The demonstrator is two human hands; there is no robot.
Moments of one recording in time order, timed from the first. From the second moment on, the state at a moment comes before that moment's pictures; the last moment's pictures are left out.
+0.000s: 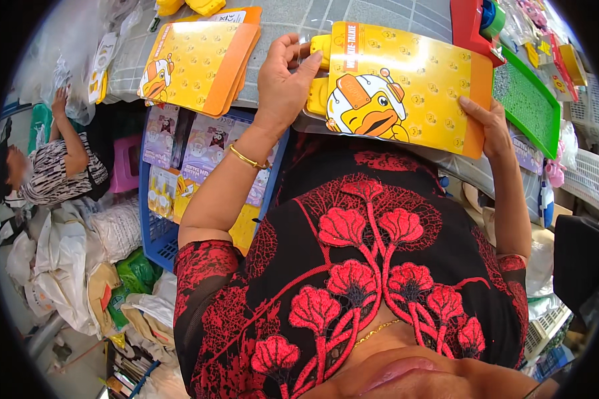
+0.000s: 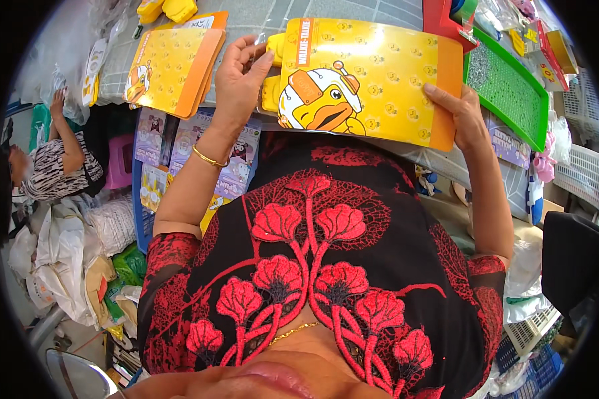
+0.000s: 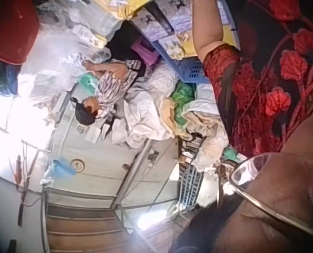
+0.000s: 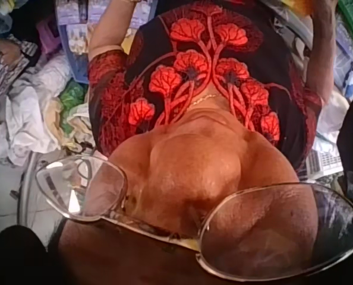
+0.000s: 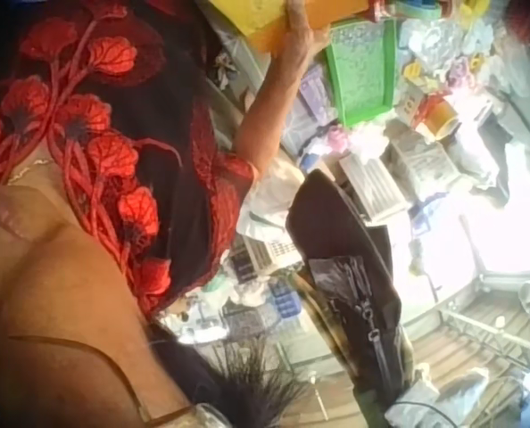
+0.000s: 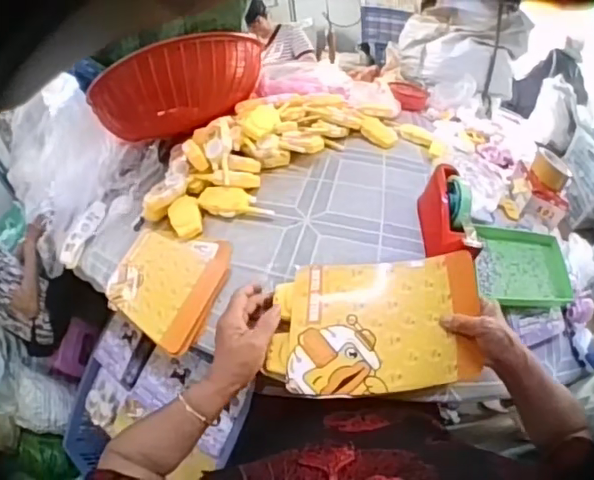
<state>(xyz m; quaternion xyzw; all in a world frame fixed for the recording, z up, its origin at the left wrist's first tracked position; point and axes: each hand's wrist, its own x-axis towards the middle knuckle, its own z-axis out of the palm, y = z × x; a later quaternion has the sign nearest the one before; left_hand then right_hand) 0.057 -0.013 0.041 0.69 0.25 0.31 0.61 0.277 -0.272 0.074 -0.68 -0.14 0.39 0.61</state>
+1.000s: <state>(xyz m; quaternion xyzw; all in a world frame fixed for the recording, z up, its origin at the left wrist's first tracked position) 0.076 -0.018 0.041 0.61 0.20 0.31 0.70 0.274 -0.270 0.080 -0.72 -0.15 0.39 0.56</state>
